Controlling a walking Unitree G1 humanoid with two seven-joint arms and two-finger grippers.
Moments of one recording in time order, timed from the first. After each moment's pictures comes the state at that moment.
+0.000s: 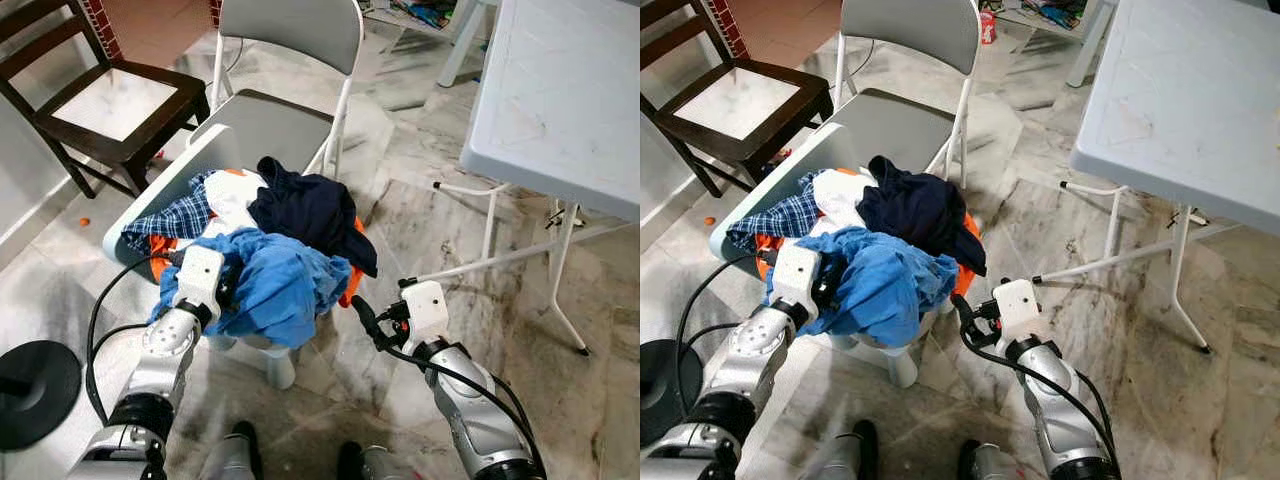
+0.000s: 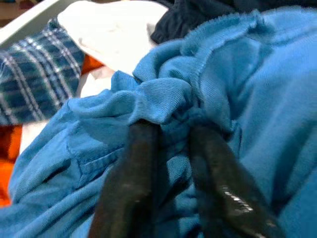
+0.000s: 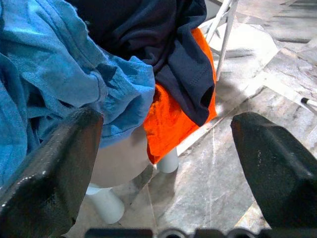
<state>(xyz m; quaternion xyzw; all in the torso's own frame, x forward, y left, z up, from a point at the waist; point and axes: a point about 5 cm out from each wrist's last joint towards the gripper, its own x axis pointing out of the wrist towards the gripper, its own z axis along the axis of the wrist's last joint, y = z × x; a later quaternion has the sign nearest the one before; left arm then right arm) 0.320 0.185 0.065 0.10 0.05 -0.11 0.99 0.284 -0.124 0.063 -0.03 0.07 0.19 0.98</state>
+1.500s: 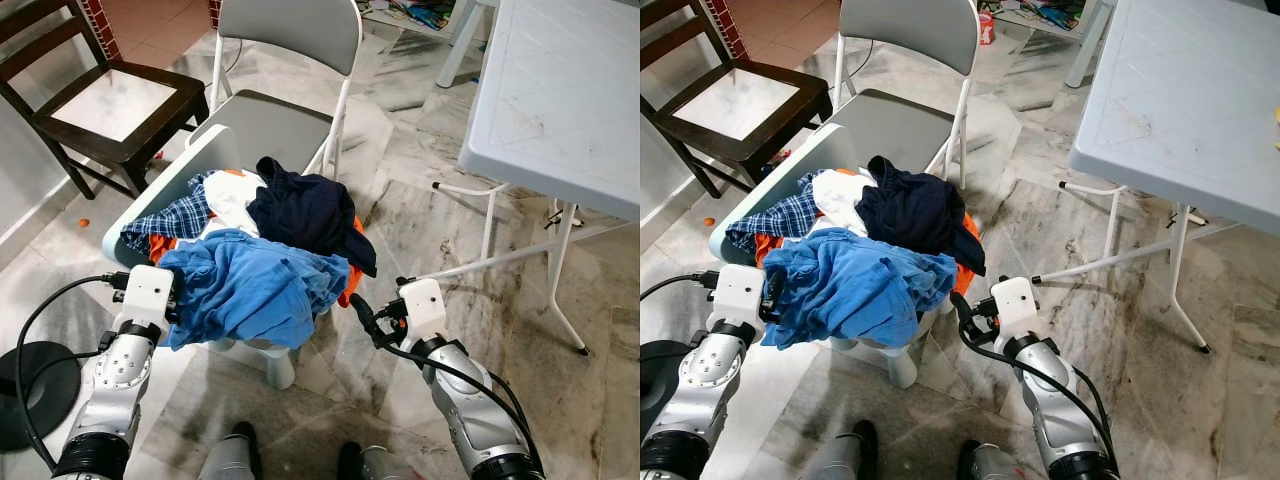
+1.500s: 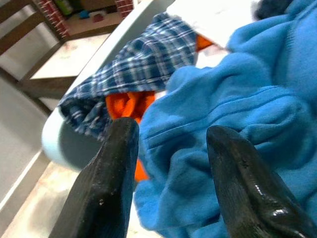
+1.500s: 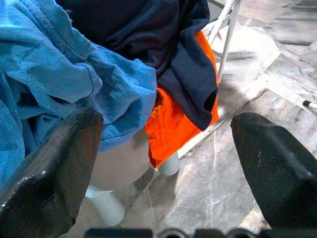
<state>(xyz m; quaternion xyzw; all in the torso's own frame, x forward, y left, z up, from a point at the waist) 0.297 0.237 0.071 0.18 0.03 -0.02 0.98 0.288 -0.122 0.063 -0.04 0.07 0.20 0.98</state>
